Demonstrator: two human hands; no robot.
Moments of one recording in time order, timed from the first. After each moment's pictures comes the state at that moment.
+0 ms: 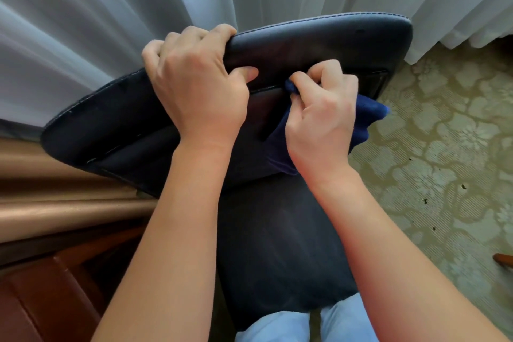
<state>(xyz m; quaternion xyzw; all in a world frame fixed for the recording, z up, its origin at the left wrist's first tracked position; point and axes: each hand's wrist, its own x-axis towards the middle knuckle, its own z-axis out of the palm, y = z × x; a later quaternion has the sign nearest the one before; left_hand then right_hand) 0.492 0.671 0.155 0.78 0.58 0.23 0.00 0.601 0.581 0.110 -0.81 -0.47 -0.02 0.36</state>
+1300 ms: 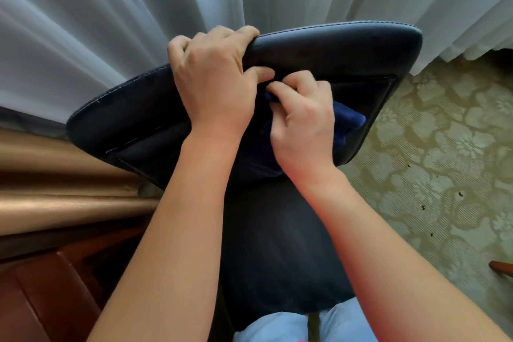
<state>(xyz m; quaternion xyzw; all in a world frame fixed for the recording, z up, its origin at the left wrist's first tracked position) 0.482 0.673 0.163 0.81 0.53 0.24 0.05 0.568 0.584 0.115 -0.76 -0.52 0.02 0.39</state>
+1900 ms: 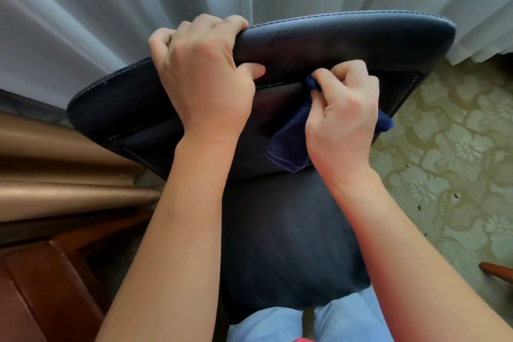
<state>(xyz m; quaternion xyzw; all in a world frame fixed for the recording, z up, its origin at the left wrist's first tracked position) 0.454 0.676 0.155 0.78 0.57 0.26 0.03 0.582 0.582 0.113 -0.81 -0.48 -0.02 0.34</state>
